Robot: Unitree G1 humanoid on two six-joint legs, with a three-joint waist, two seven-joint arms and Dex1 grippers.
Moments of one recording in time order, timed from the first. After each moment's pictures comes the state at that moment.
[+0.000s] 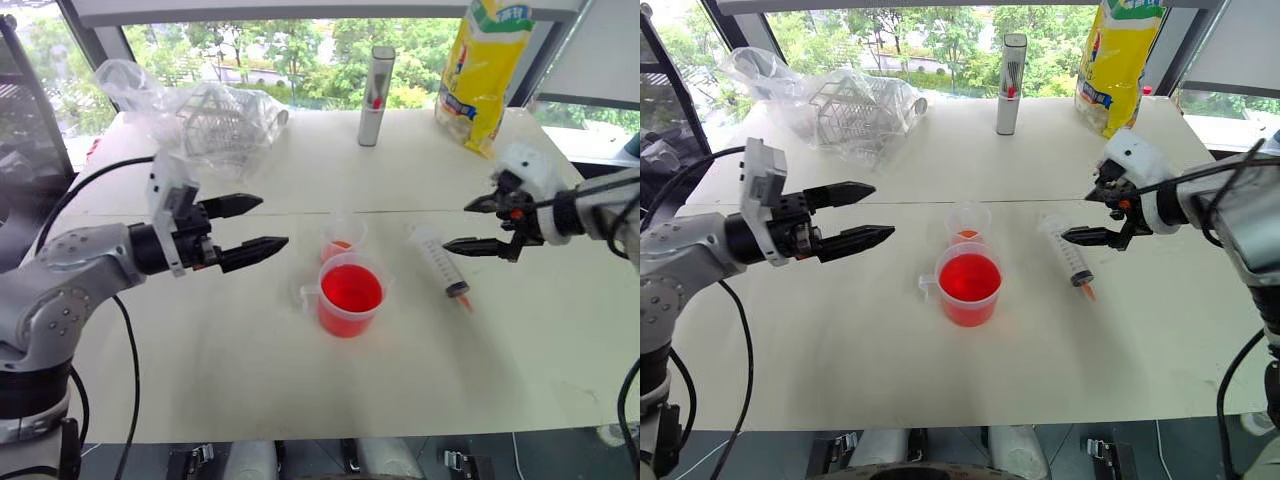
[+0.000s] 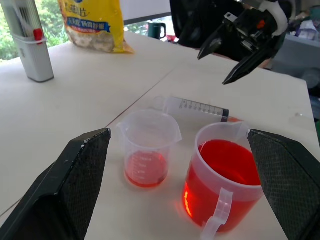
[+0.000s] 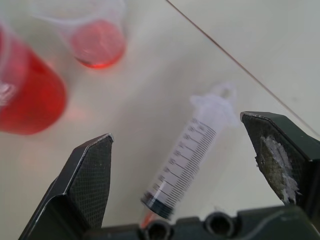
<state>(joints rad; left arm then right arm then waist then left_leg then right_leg) -0.40 0.80 0.21 -0.45 -0.92 0.83 -0.75 -0.82 -1.12 0.26 -0.09 0.33 1.06 1.05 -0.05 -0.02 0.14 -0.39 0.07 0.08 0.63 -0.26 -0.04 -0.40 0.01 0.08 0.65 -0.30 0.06</state>
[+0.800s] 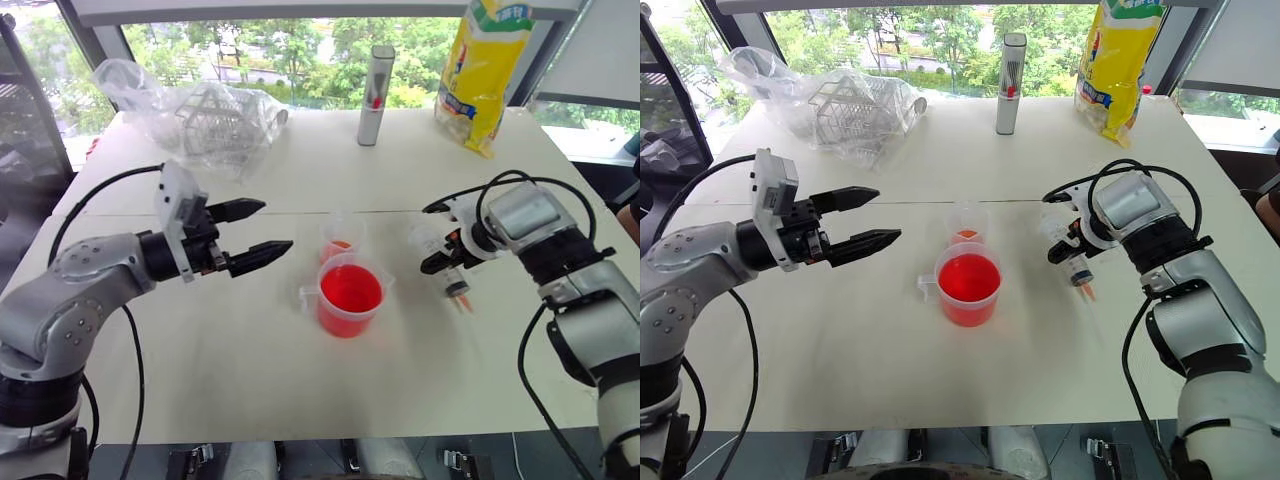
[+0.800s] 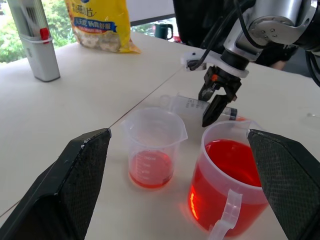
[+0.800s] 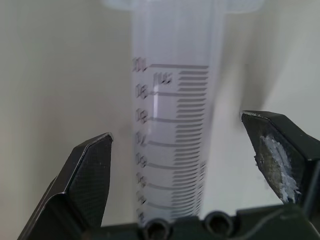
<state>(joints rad) -0.36 0.76 0.19 -0.50 -0.88 0.80 -0.70 -1.06 -0.72 0.53 0.51 0.15 1.35 0.87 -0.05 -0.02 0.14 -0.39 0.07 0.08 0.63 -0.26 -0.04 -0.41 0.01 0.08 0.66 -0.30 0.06</state>
